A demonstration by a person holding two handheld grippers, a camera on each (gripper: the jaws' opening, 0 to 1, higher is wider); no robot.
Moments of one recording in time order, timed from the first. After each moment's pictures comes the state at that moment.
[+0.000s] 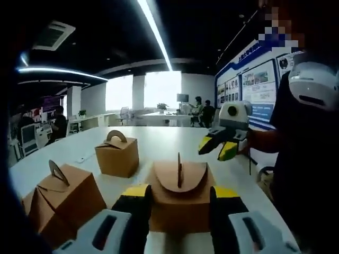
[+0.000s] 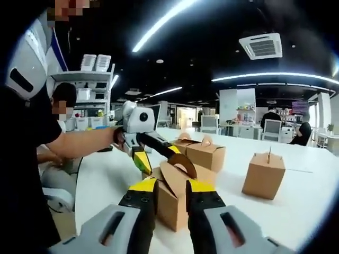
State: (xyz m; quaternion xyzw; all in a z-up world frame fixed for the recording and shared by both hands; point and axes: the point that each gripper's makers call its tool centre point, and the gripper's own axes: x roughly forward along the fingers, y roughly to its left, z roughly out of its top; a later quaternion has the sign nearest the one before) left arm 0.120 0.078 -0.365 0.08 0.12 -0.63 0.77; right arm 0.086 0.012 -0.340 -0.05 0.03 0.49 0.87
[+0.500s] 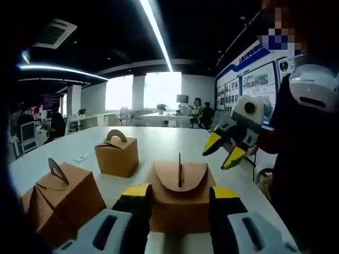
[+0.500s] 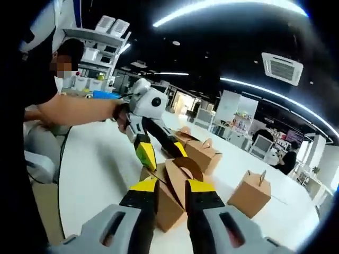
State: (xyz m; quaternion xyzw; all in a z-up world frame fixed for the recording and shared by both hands) left arm 0.121 0.078 -0.366 0.07 0.12 -0.63 0.76; right arm 0.076 0.038 -0.344 -0.23 0.03 0.45 0.86
